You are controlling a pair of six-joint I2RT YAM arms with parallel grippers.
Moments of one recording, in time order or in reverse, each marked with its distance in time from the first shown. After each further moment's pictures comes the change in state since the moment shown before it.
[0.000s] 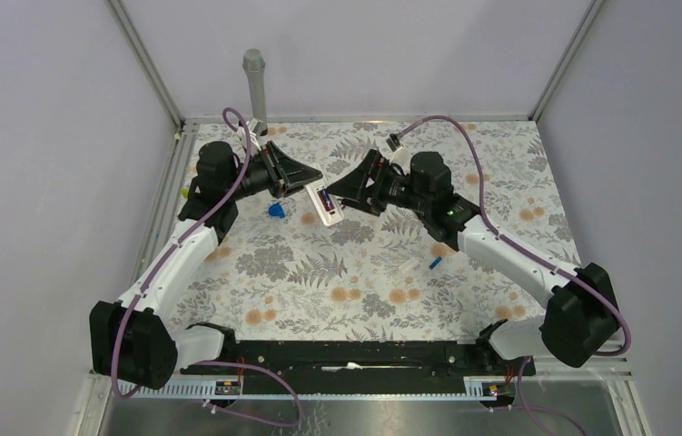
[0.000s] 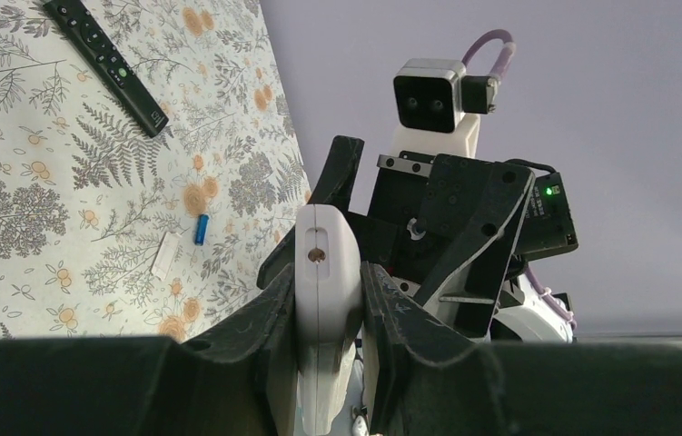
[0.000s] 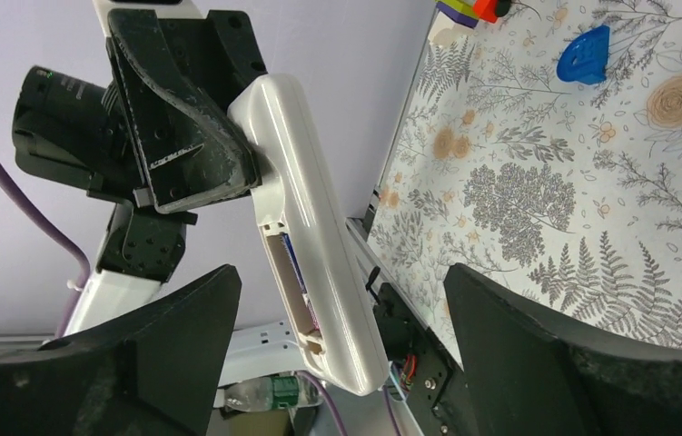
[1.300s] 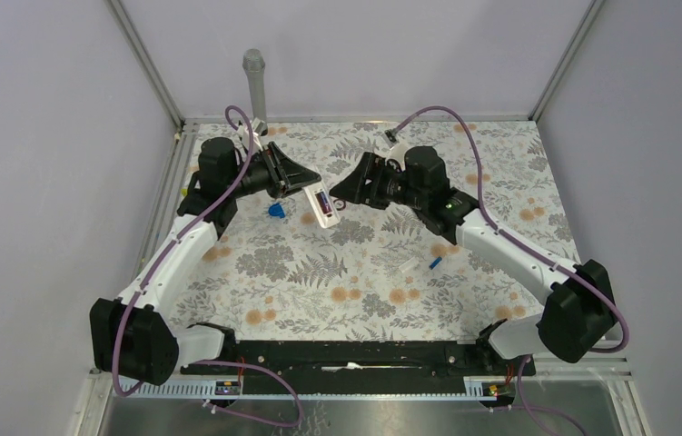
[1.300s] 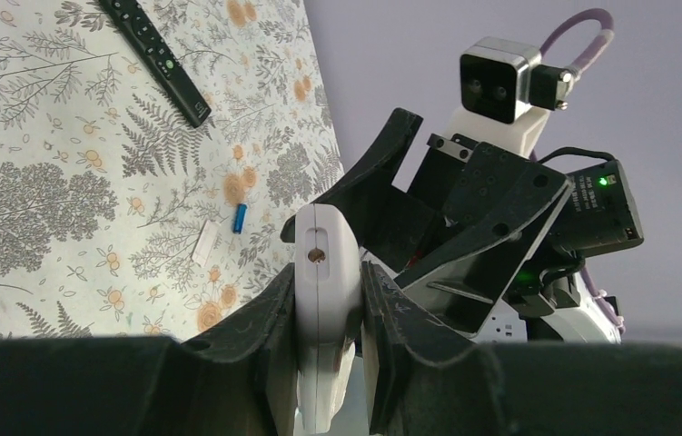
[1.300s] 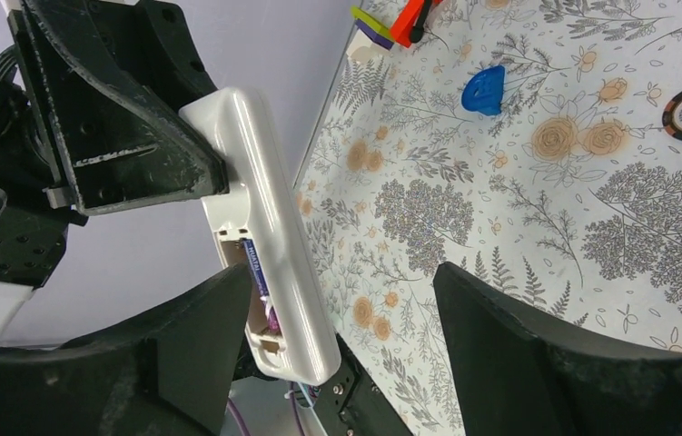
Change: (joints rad) left arm 0.006 0.021 0.048 -0.132 -0.010 0.115; right arm 0.001 0.039 0.086 -0.153 0.069 -0.259
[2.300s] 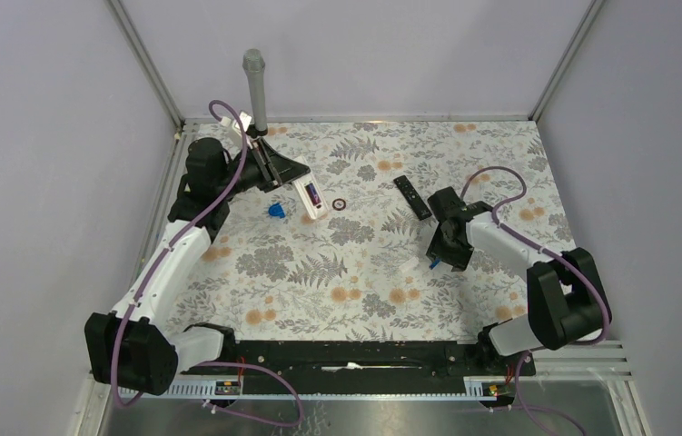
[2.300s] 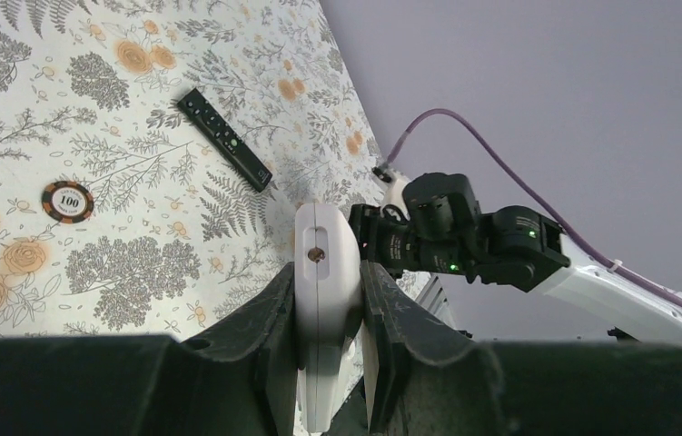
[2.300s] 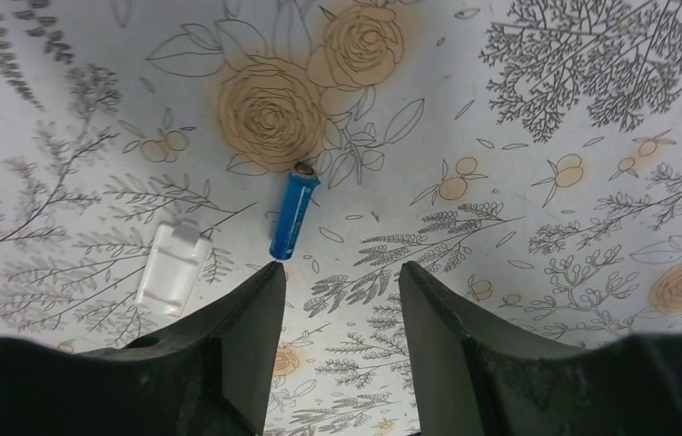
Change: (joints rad) left arm 0.038 -0.053 0.003 -0.001 -0.086 0.203; right arm -0.254 0.039 -0.227 -0.799 0.604 -0.034
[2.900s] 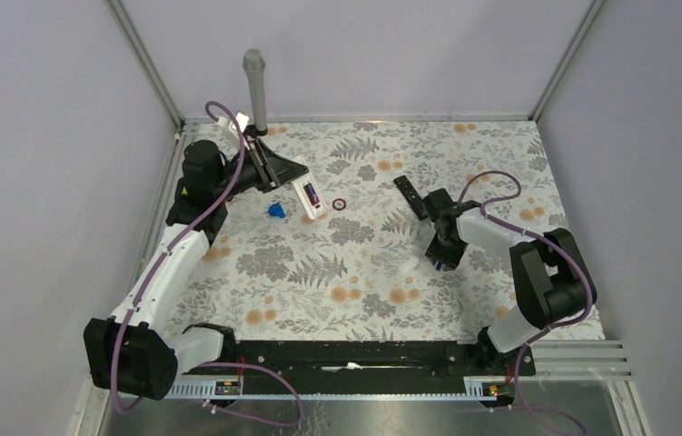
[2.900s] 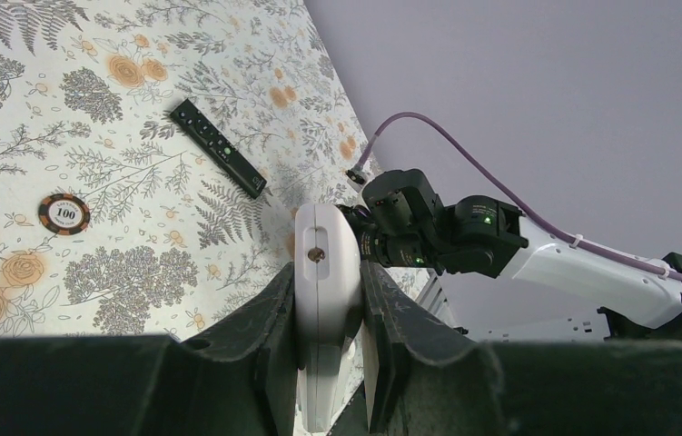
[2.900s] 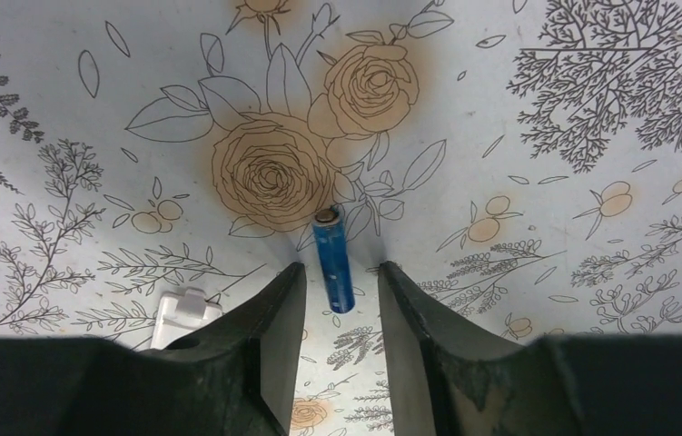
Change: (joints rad) left arm 0.011 -0.026 -0.024 0.050 0.024 -0.001; right arm 0.000 0.138 -0.008 0.070 0.025 0.108
